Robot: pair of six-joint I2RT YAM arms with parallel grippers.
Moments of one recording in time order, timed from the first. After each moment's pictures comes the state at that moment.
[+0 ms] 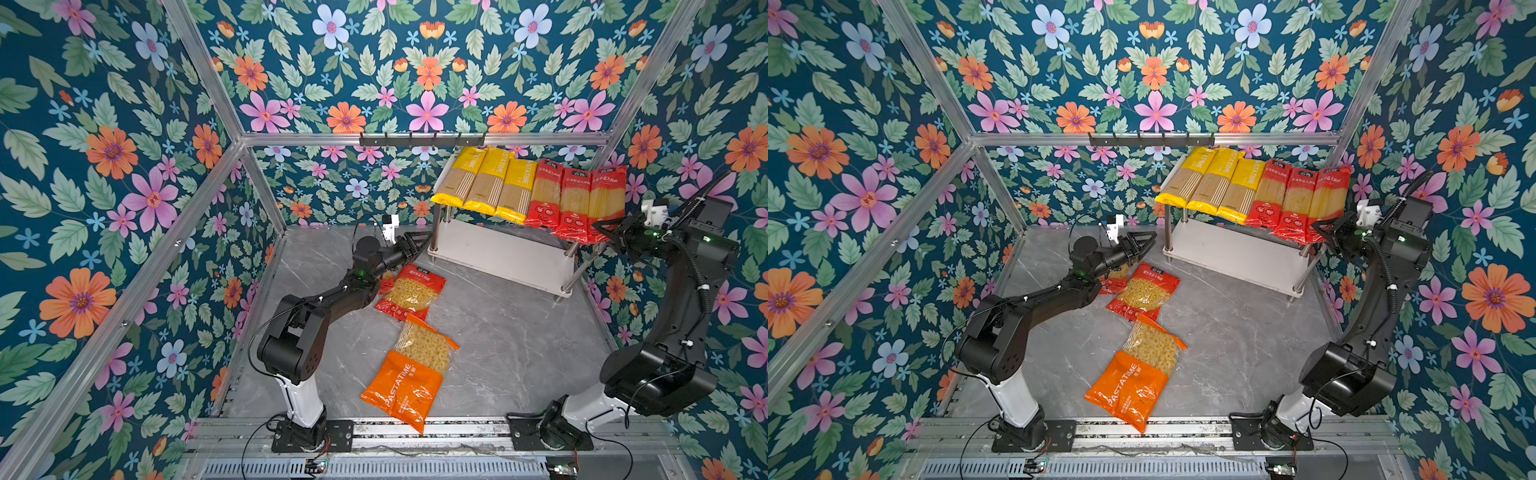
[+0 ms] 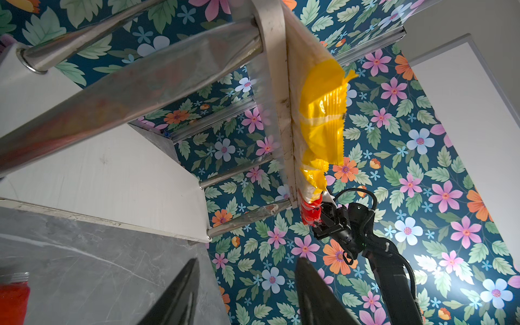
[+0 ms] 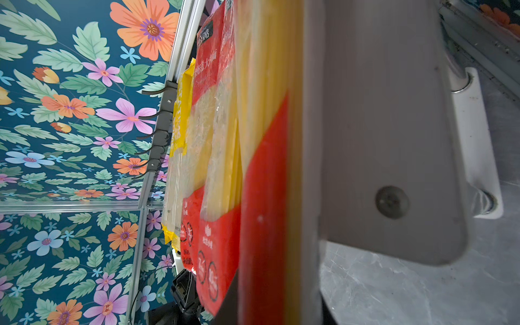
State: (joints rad) left arm -0.48 1.79 1.11 0.85 0.60 -1.26; right arm -0.61 1.58 1.88 -1.05 -0.88 0.47
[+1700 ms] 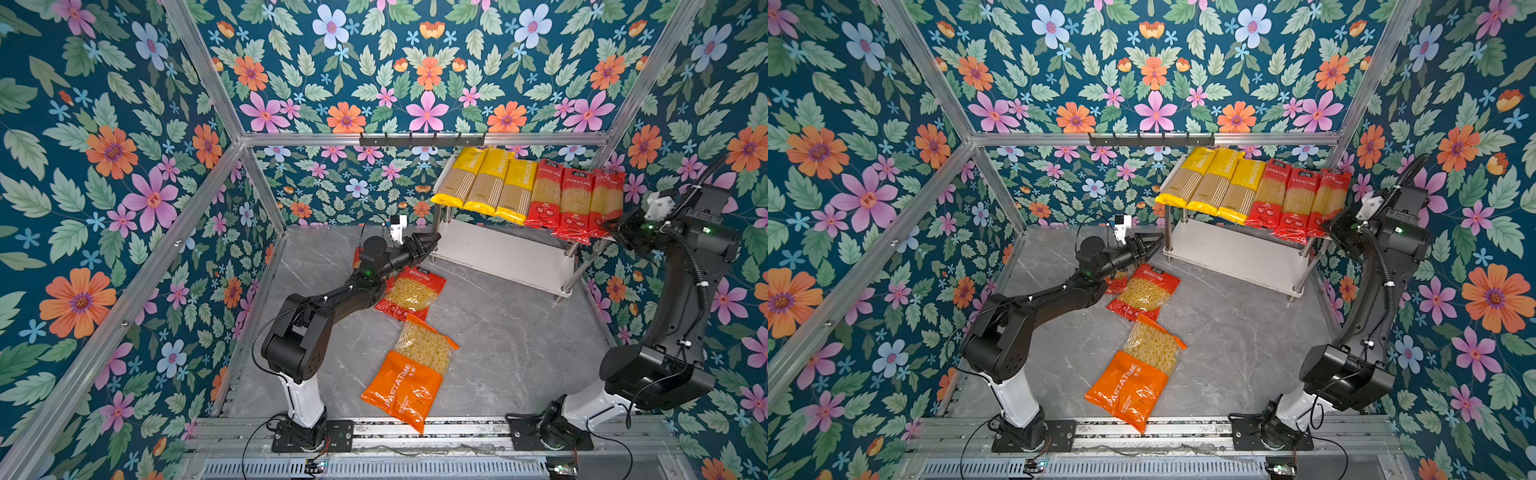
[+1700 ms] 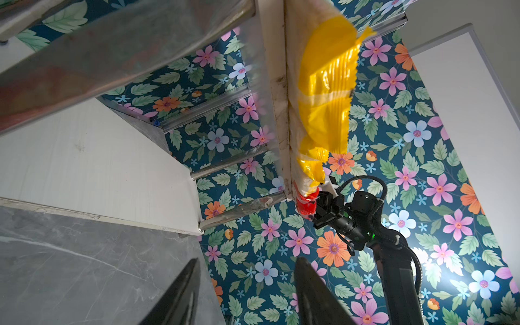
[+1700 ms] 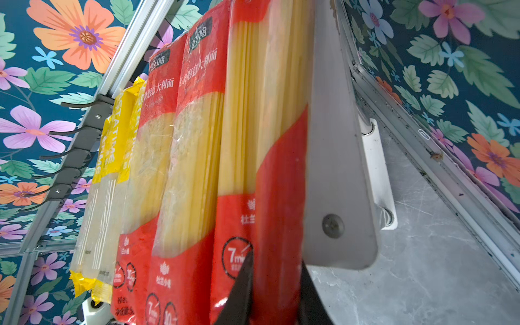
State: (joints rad) left arm -0.52 1.81 1.14 0.84 0.60 -1.28; right arm -0.55 1.60 2.02 -1.15 -0.54 0.36
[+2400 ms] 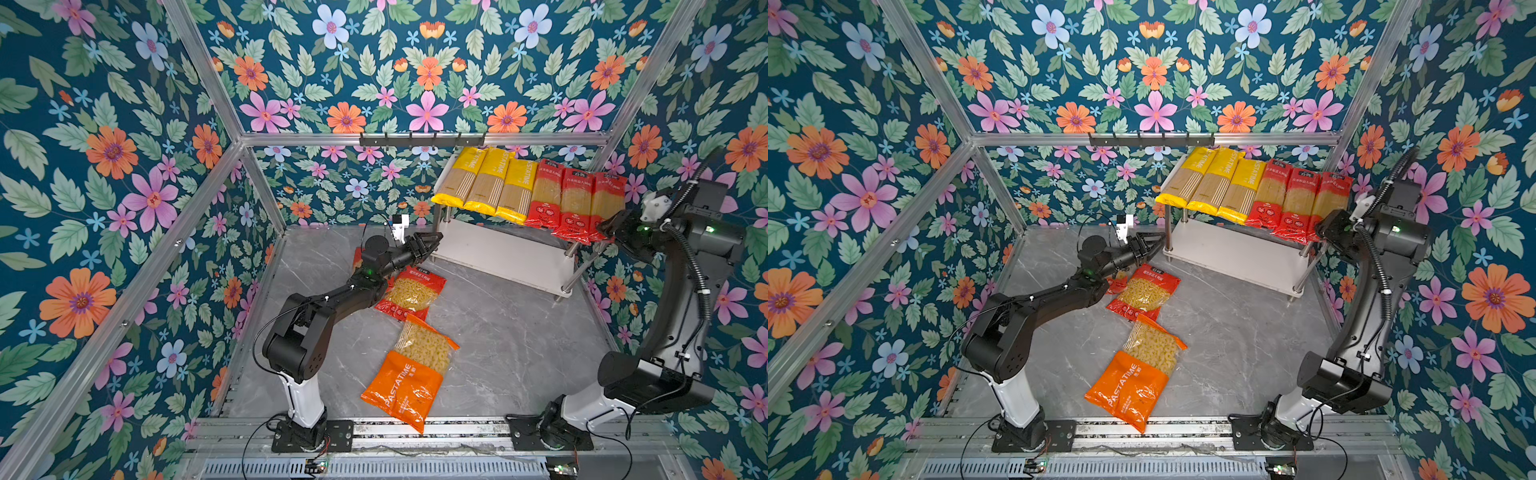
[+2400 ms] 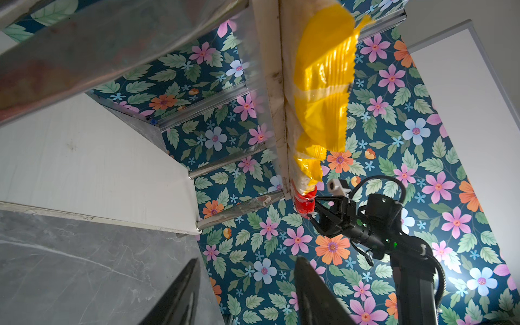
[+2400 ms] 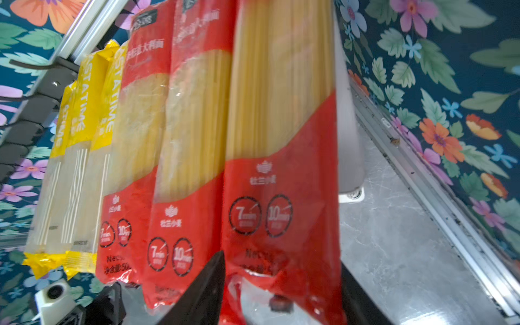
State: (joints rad) left arm -0.53 1.82 1.15 0.83 0.60 -1.28; right arm -0.45 1.58 2.17 -1.35 -0.33 0.30
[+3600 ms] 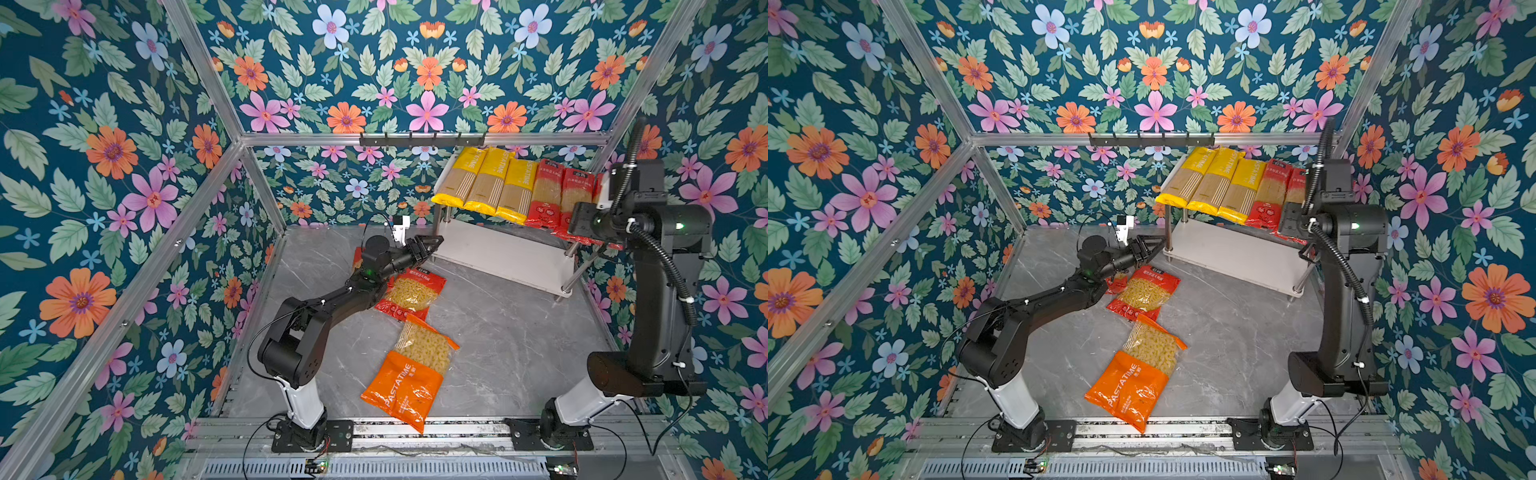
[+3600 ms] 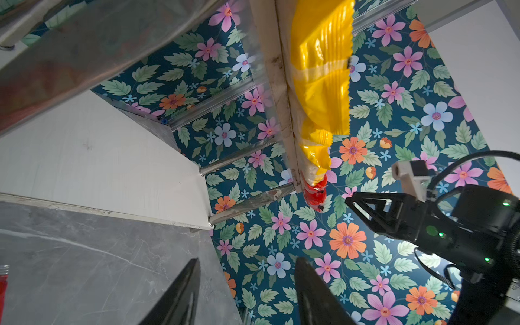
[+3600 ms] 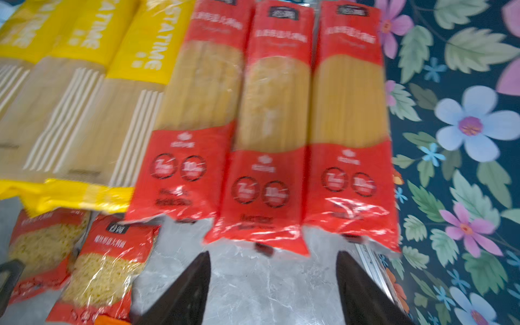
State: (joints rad) left arm -0.54 1.76 1.13 0.74 0.59 -1.17; right arm 0.08 1.63 2.45 -1.54 0.26 0.22
